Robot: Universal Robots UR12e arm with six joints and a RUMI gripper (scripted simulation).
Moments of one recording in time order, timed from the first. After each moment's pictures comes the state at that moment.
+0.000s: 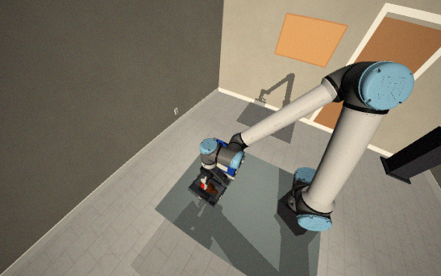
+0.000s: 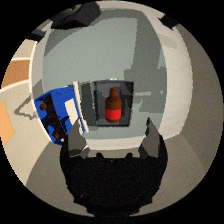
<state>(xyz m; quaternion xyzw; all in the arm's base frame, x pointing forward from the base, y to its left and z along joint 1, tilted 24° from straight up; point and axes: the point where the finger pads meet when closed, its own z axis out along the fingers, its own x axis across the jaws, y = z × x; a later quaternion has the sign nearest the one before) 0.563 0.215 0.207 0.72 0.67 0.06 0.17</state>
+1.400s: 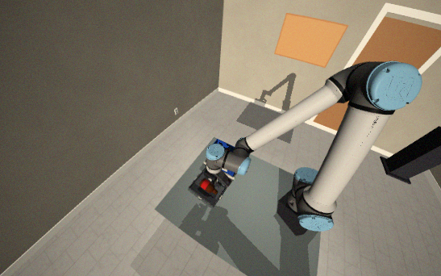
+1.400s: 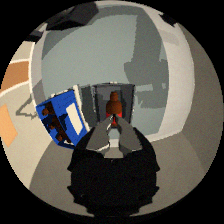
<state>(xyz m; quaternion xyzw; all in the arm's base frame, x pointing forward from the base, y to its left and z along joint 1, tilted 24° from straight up) 0.541 0.215 0.193 0.72 0.66 0.07 0.20</state>
